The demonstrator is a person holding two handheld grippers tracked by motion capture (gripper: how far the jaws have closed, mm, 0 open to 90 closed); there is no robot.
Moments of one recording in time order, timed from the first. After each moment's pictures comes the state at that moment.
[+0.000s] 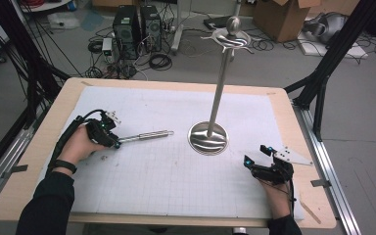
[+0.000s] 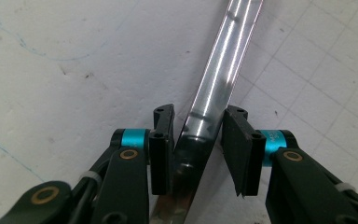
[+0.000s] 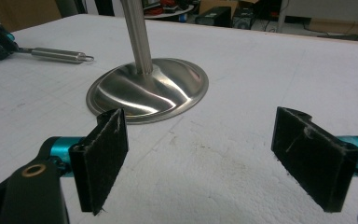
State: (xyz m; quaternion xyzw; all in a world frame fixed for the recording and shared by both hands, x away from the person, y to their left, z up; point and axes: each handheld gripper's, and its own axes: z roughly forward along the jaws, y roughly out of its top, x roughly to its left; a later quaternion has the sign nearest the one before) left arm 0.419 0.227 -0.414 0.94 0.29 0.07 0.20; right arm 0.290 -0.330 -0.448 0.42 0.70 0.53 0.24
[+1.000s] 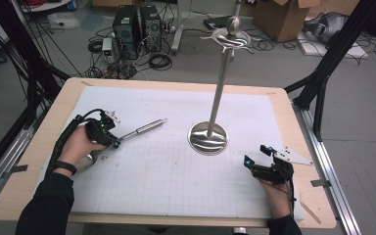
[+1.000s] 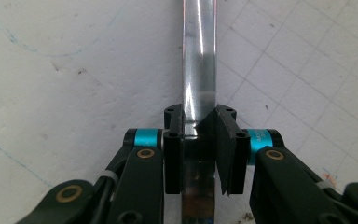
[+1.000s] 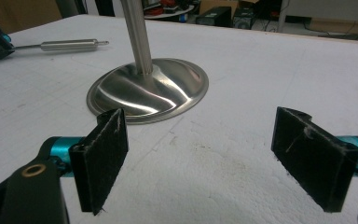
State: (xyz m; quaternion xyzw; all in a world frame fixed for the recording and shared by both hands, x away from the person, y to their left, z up) left arm 0.416 0.230 -0.409 0.93 0.29 0.05 0.21; right arm 0.290 -0.330 -0.448 0.41 0.70 0.53 0.24
